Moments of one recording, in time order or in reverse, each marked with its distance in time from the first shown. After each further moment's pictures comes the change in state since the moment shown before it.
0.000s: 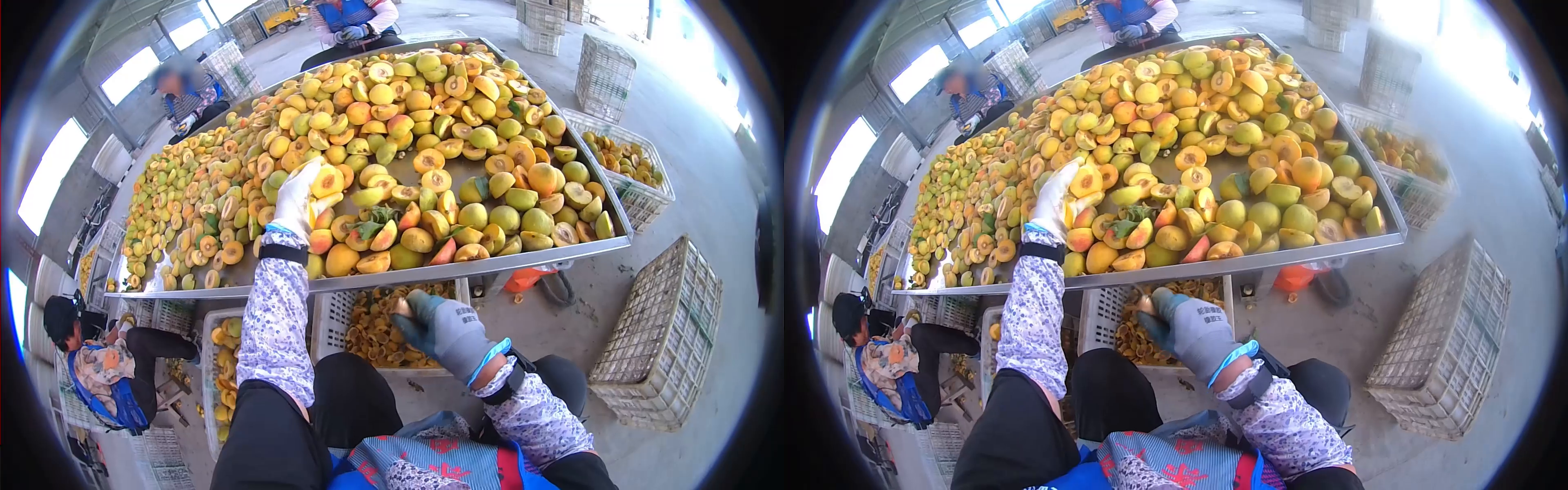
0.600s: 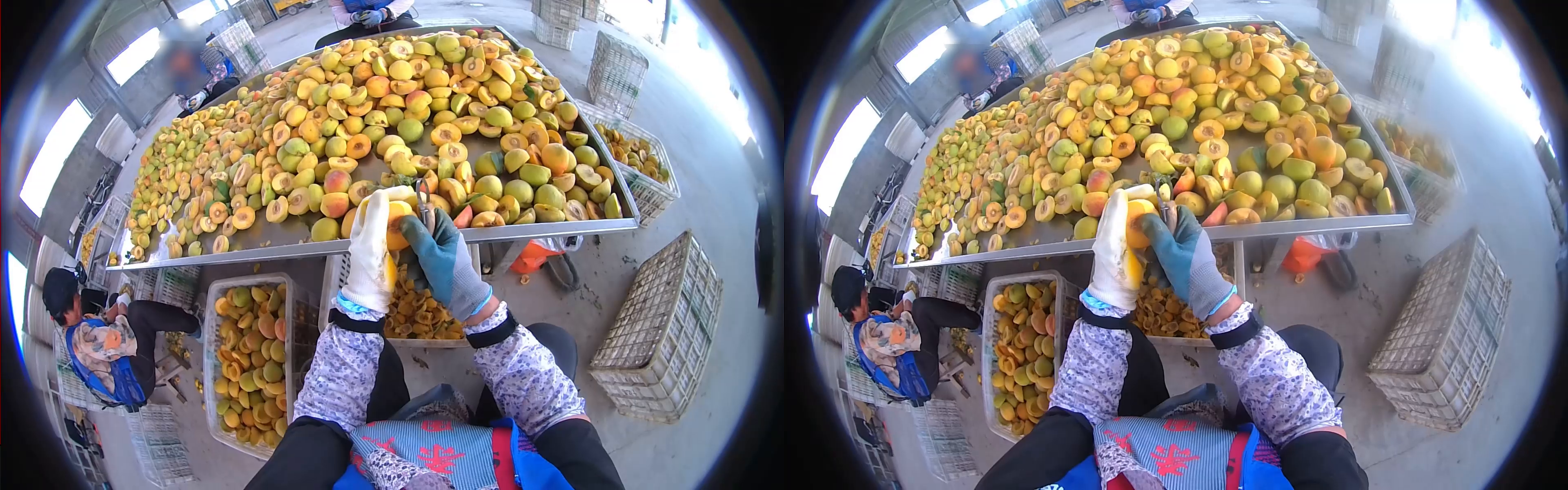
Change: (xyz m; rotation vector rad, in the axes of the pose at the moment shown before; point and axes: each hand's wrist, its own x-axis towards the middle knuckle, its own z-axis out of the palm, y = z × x) left_hand -0.176 -0.054 0.070 0.300 -0.115 0.410; right_hand 0.041 -0.025 0.015 1.017 0.057 0.384
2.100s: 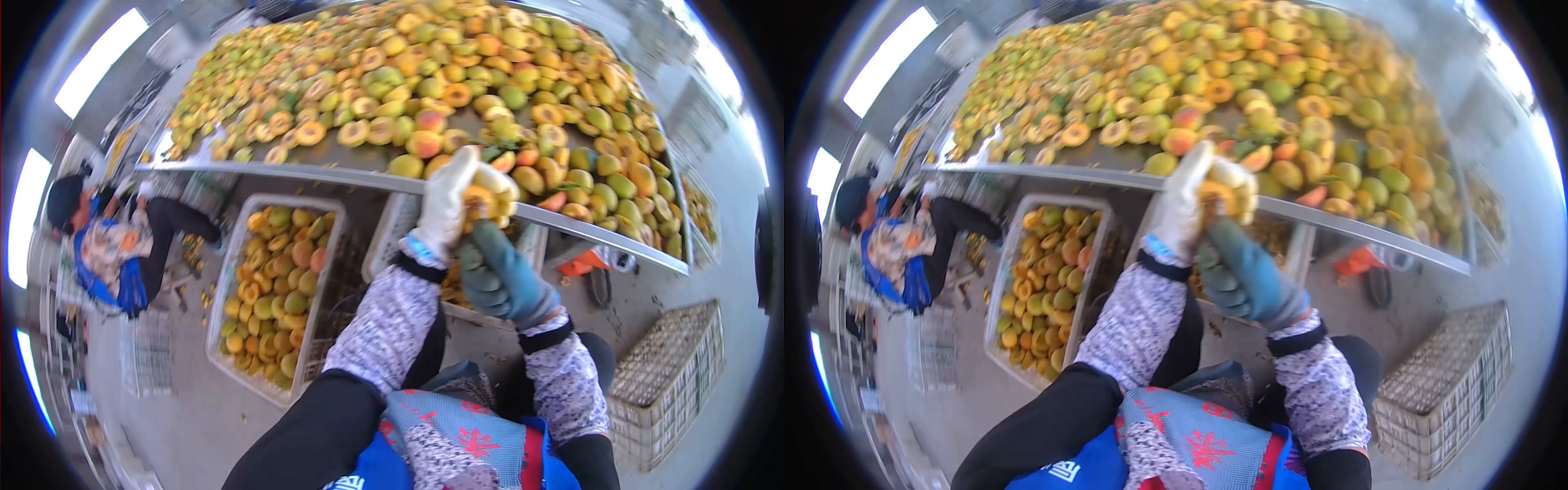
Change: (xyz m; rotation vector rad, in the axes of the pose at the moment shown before) left_hand 0.002 -0.022 -0.026 -0.686 0.019 -0.264; right_hand -0.021 0.027 -0.002 0.251 -0.539 0.688
